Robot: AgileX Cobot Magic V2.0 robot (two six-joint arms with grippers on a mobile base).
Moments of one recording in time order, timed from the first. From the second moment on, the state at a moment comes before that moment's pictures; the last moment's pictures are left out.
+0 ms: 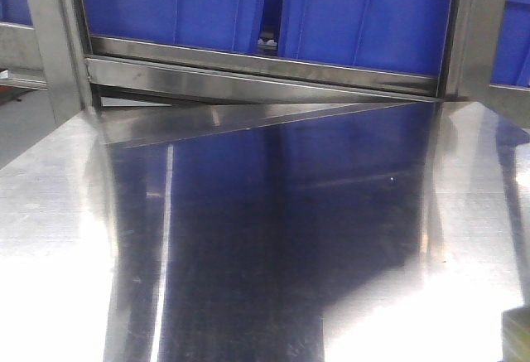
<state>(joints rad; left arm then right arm) 0.00 -0.01 0.00 0.00 0.00 -0.06 0.29 0.94 -0.62 0.02 0.77 0.20</state>
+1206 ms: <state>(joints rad) 0.00 -0.01 0.00 0.00 0.00 -0.06 0.17 0.28 -0.27 0.03 0.12 -0.02</state>
